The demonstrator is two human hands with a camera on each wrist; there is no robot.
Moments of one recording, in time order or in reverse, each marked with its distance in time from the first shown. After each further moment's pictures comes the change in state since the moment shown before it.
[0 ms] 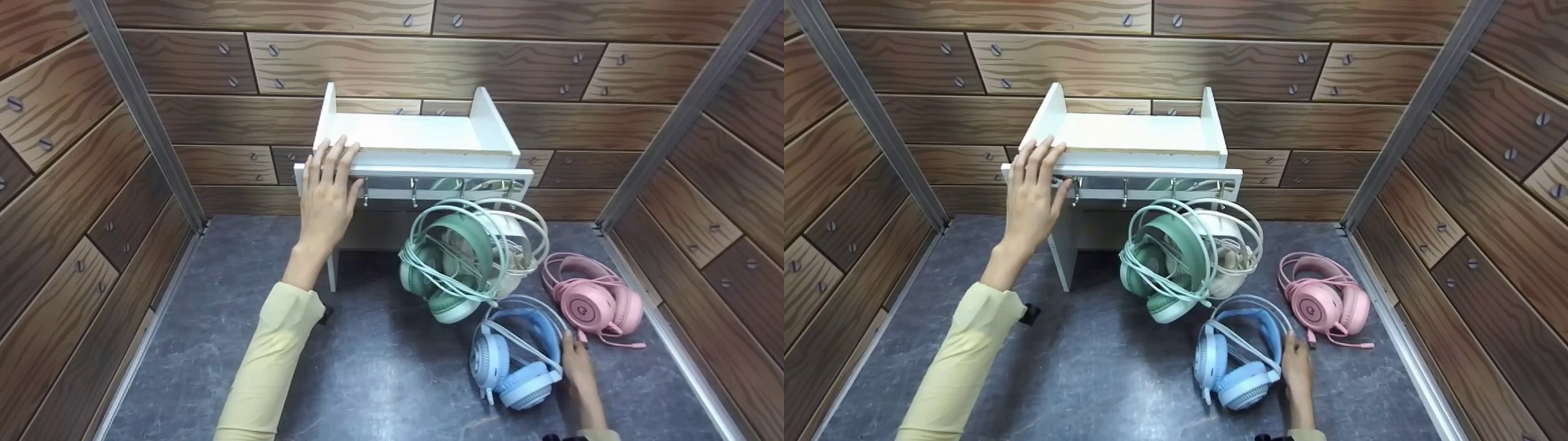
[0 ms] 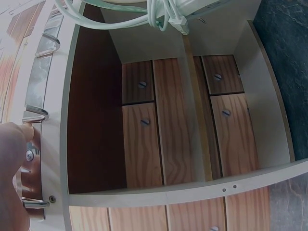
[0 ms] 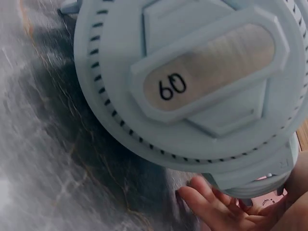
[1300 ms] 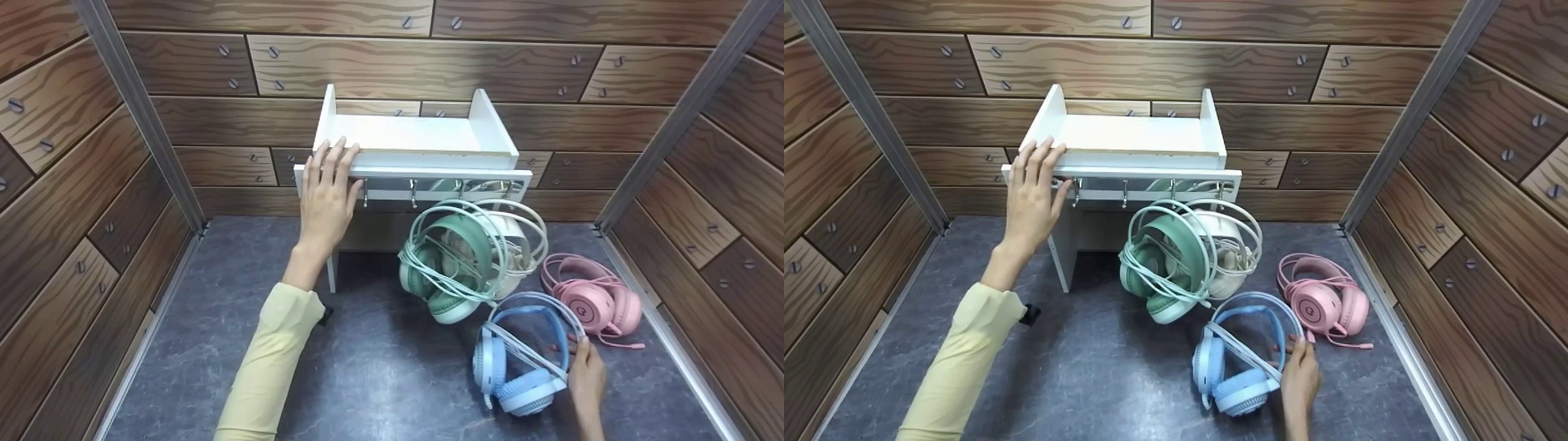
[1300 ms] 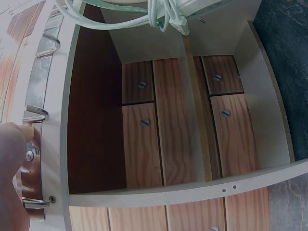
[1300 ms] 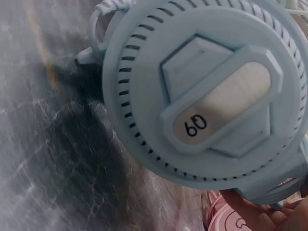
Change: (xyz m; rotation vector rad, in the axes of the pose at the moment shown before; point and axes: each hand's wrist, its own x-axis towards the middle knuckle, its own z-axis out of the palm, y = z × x) left_hand 0.000 0.000 0.001 0.015 0.001 0.005; right_hand -0.039 -0.015 0.009 -0.036 0.453 -0.221
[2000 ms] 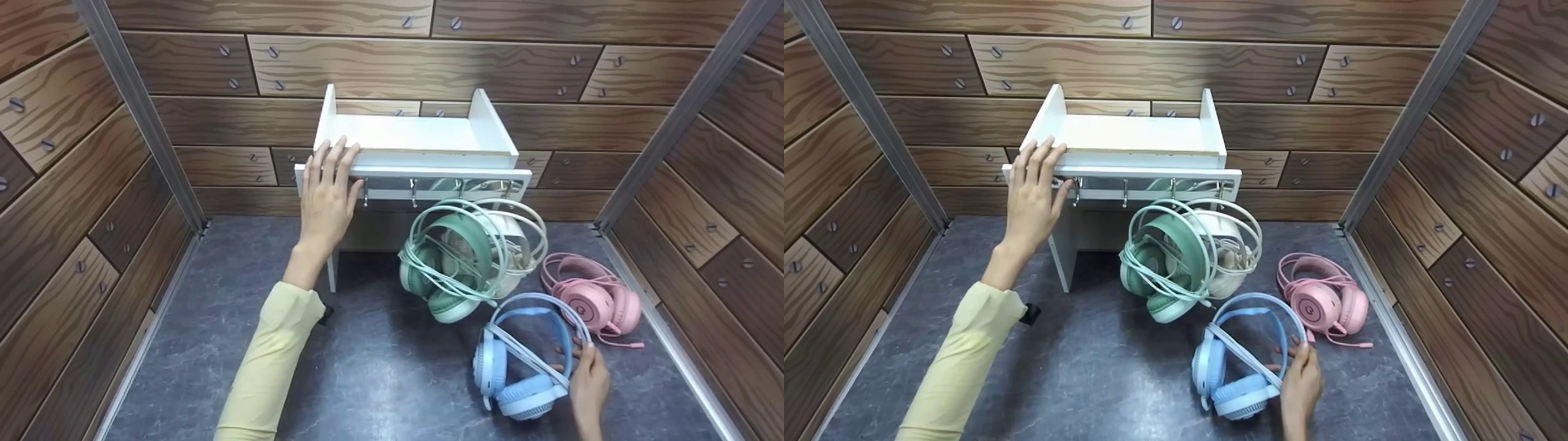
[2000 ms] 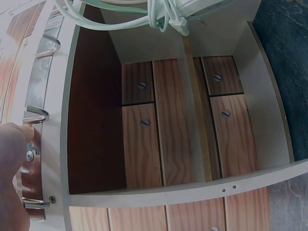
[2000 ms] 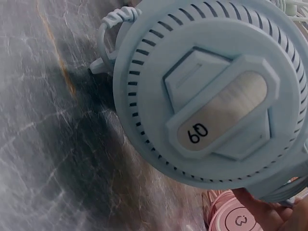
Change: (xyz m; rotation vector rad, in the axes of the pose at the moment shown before) left_hand 0.000 0.000 -0.001 -0.008 -0.005 -0.004; right_hand -0.014 -0.002 -0.002 0.065 0.122 -0.021
